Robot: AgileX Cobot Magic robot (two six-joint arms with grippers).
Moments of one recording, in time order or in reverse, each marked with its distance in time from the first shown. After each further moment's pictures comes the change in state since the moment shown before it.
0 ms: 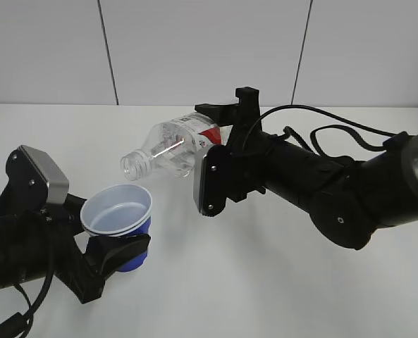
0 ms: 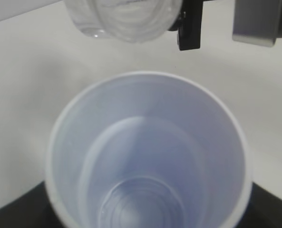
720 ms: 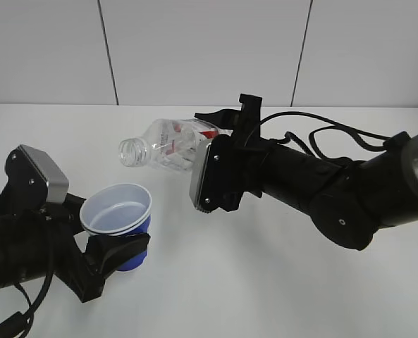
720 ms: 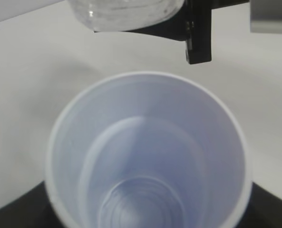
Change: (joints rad) left arm 0.000 0.000 0.000 -0.006 0.000 0.000; right arm 0.000 0.000 0.000 -0.050 0.044 0.237
